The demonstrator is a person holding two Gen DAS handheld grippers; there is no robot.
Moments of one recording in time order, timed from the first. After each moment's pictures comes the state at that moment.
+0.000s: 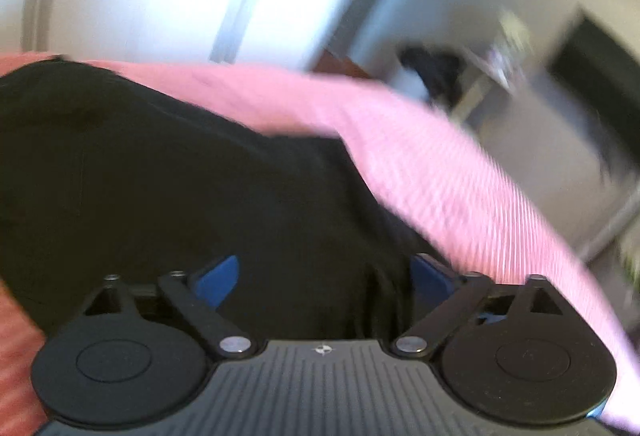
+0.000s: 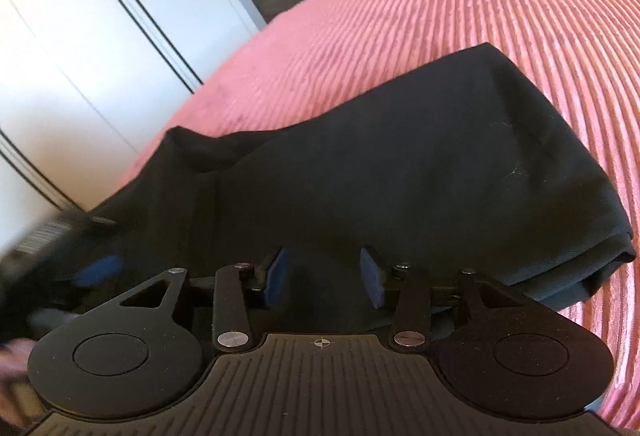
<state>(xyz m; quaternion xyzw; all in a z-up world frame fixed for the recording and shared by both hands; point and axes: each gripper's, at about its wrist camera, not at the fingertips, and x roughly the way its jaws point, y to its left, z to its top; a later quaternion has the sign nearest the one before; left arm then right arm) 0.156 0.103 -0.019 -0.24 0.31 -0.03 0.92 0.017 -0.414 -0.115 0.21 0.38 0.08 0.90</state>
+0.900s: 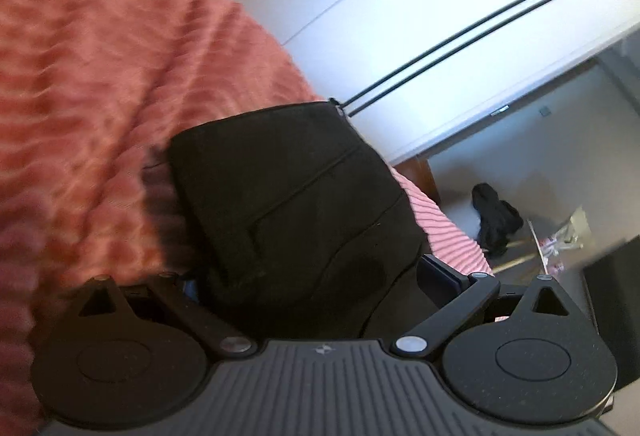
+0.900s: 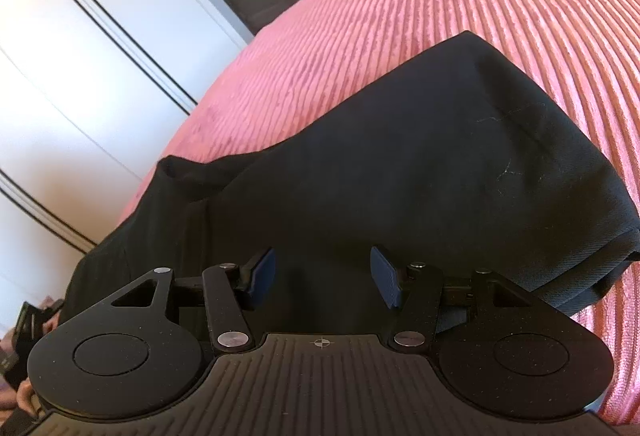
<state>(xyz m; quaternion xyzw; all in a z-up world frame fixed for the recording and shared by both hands) 0.141 0.337 -0.090 -0.47 0.25 0.08 0.84 0.026 -0.425 -0.126 0.26 0.37 0.08 0.89</state>
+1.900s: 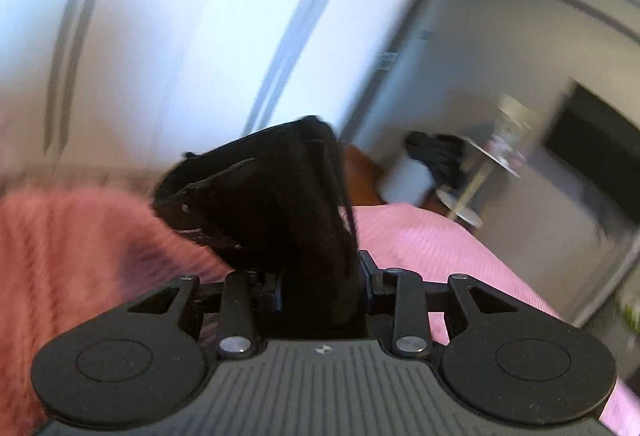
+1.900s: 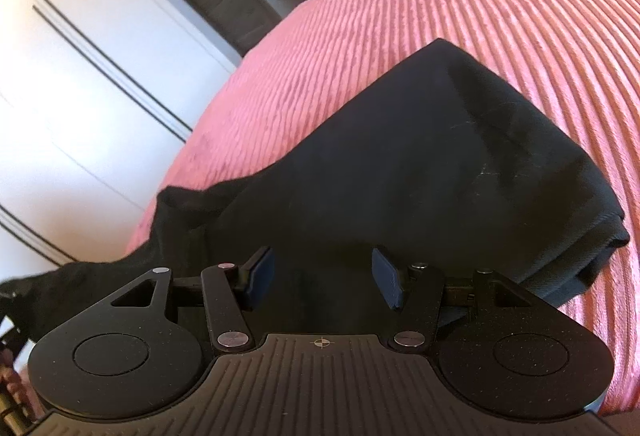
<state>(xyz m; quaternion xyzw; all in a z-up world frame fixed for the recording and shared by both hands) 0.154 0.225 0.064 -0.19 0.20 -0.04 0.96 0.016 -0.442 -0.123 0.32 0.35 0.06 0.88</state>
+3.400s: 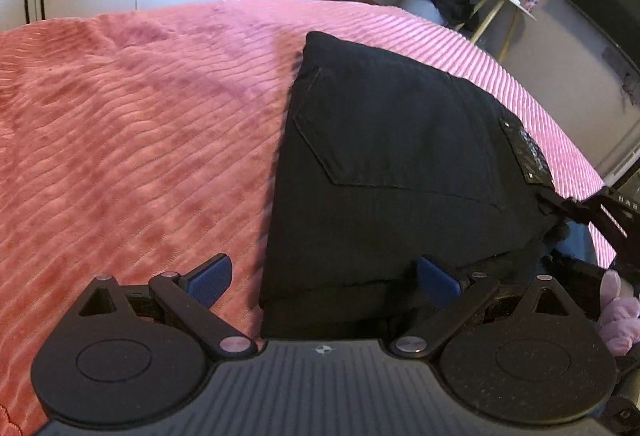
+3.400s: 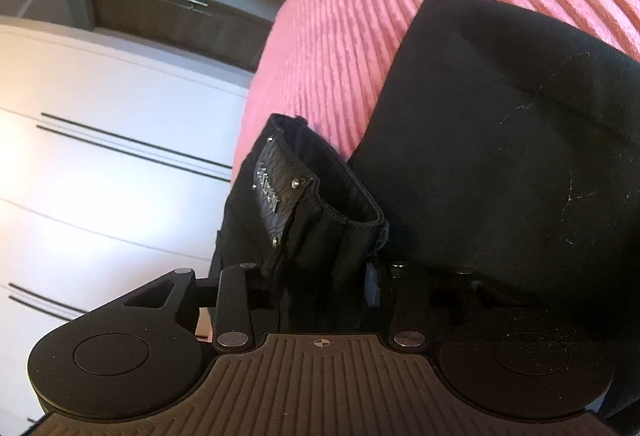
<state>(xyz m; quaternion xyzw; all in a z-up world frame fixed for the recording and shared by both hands) 0.120 0.080 -0.052 -0.15 0.43 -0.04 0.89 0.098 -0.462 -0.162 0.51 0.33 0.11 0.79</state>
